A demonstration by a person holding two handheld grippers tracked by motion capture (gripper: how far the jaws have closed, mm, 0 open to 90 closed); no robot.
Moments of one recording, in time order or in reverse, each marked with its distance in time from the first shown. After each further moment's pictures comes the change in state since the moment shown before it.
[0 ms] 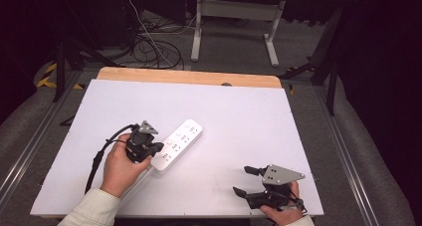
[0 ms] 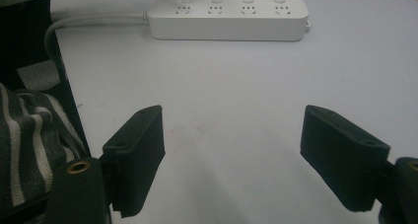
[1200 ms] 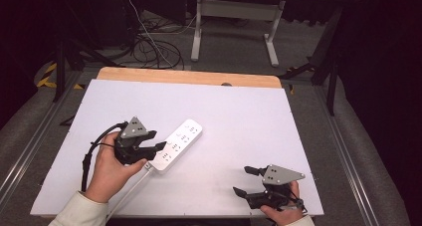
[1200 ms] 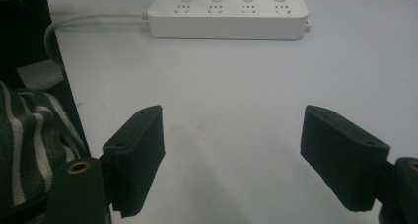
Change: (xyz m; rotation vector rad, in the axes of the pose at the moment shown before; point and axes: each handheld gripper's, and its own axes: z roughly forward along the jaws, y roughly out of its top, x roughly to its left) left arm -0.008 -0.001 -0.046 -0.221 0.010 0.106; right arm 0.000 0.000 0.000 0.002 0.002 0.001
